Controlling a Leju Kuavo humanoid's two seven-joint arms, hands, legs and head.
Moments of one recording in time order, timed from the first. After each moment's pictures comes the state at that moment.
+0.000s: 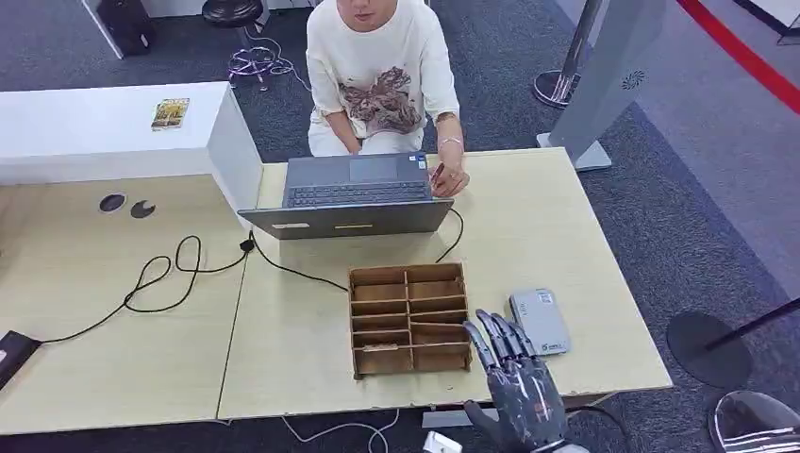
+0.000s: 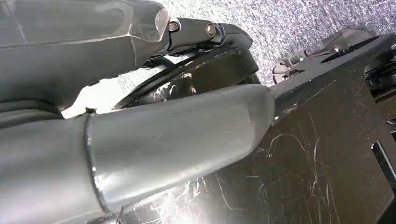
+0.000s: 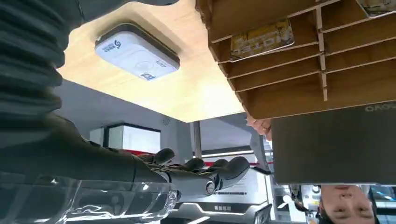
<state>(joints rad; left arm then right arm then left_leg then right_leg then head) -0.10 -0.28 1.13 -0.23 -1.36 -0.14 -0.07 0.20 -0.39 0.76 -1.80 1.52 -0.21 0.38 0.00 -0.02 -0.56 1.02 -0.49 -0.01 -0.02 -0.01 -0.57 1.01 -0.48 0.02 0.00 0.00</state>
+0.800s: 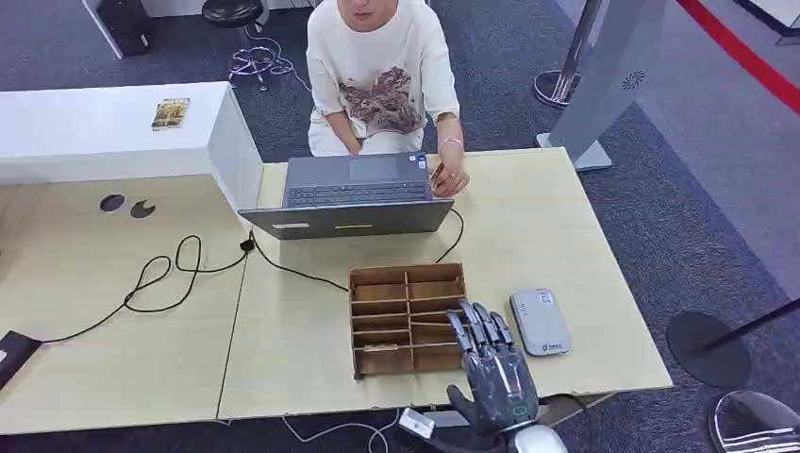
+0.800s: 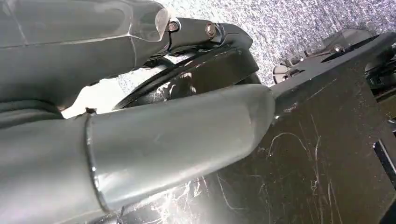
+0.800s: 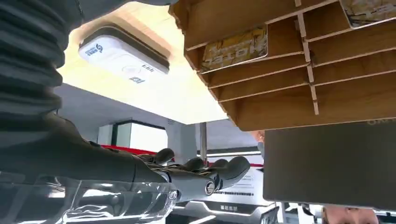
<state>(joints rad) -0.10 -0.28 1.13 -0.23 -1.37 -0.15 -0.07 0.13 -0.26 0.76 -1.68 1.57 -0.16 0.39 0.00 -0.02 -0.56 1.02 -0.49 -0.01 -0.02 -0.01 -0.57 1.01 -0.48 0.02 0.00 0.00</state>
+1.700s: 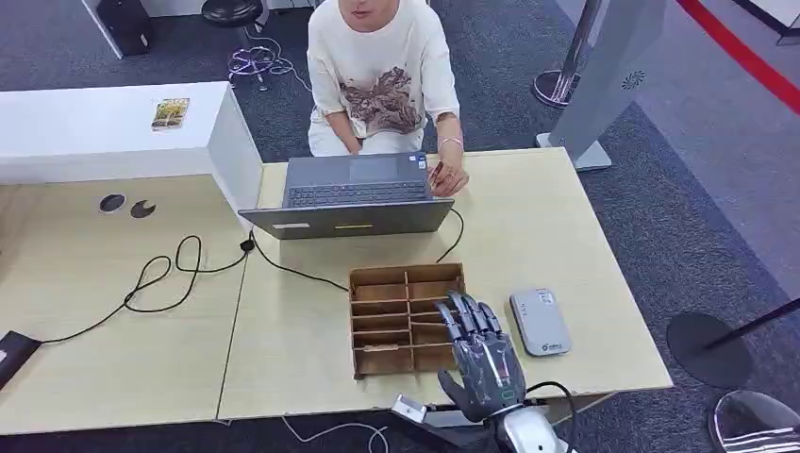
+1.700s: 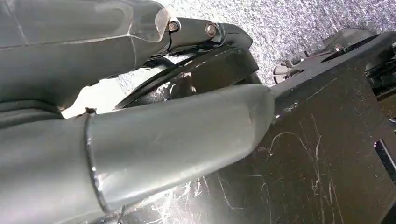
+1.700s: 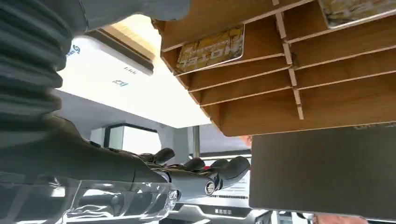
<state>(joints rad) -0.10 -0.28 1.13 -0.23 -1.38 -0.15 -0.07 0.10 -0.16 0.67 -1.60 1.57 -0.14 0.26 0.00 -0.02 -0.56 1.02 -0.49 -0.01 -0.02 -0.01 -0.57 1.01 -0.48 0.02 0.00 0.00</state>
